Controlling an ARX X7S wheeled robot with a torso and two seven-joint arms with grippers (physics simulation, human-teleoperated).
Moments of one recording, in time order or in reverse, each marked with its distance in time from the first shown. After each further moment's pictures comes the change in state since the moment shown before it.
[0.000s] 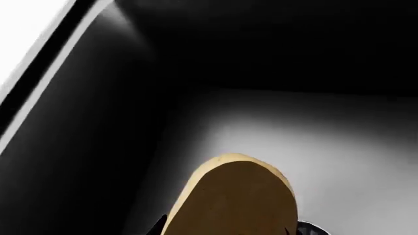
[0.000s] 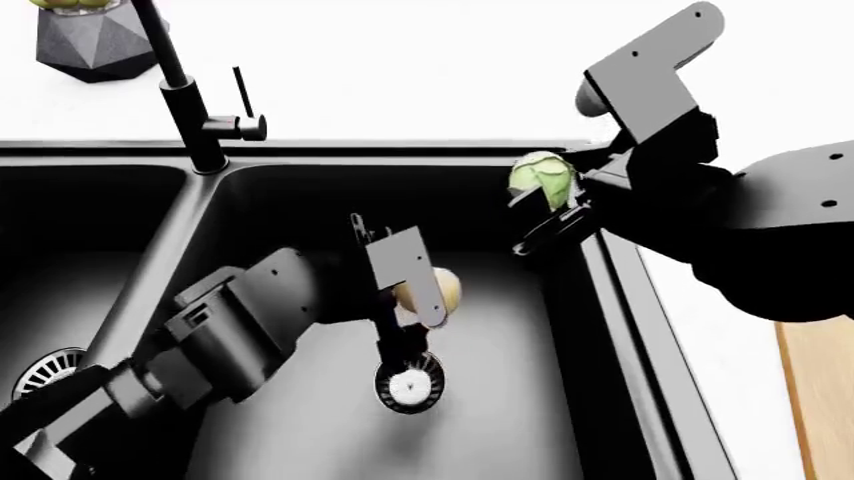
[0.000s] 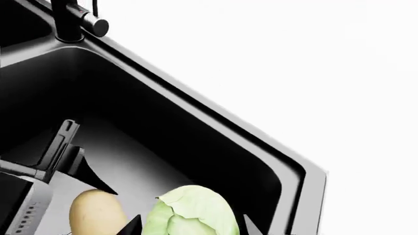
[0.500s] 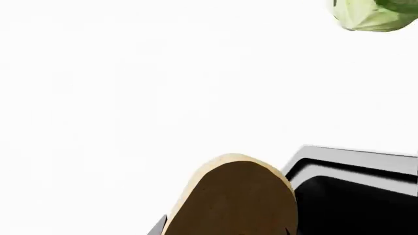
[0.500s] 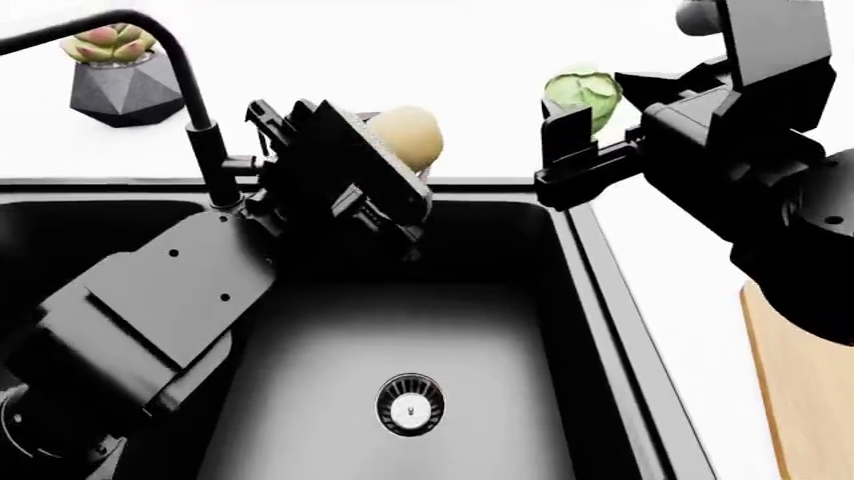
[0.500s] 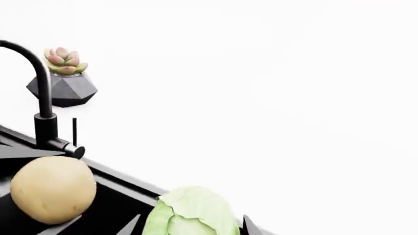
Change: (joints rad) left arm 0.064 -0.096 -0.370 0.547 -0.098 -0.217 -0.484; right arm -0.069 0.049 0.183 -0.140 0.124 -0.175 0.266
